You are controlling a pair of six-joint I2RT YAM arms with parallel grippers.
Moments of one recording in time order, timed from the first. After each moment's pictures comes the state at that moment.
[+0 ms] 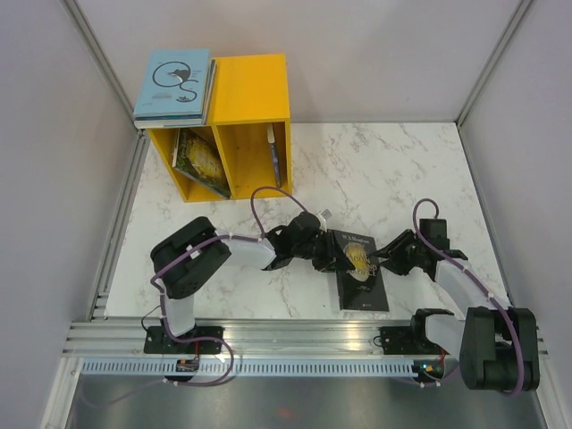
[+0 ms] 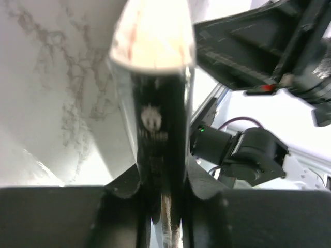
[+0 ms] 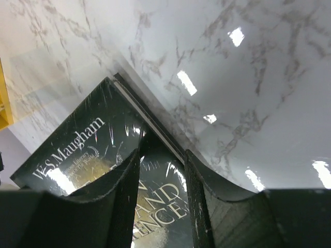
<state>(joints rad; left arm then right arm) -0.96 1.90 0.91 0.43 0.44 -1.20 -0.05 1.10 0.38 -0.31 -0.35 0.90</state>
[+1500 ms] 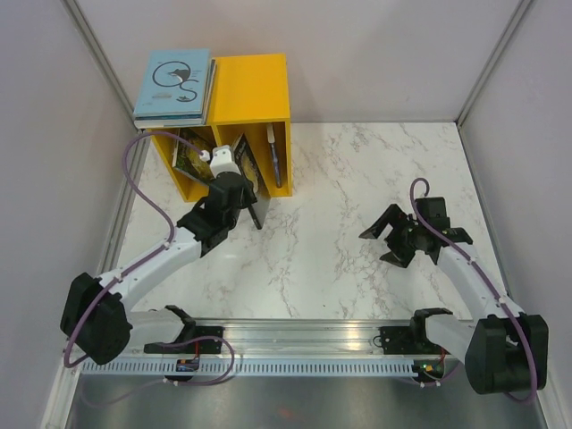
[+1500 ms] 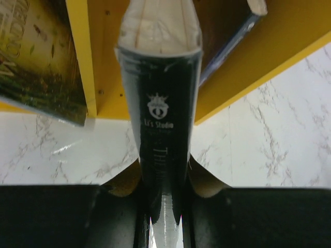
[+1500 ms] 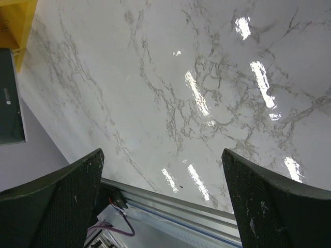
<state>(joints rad) -0.60 1.21 0.86 -0.05 -0.48 -0.53 0.06 1.06 0.63 -0.57 -0.41 0.83</state>
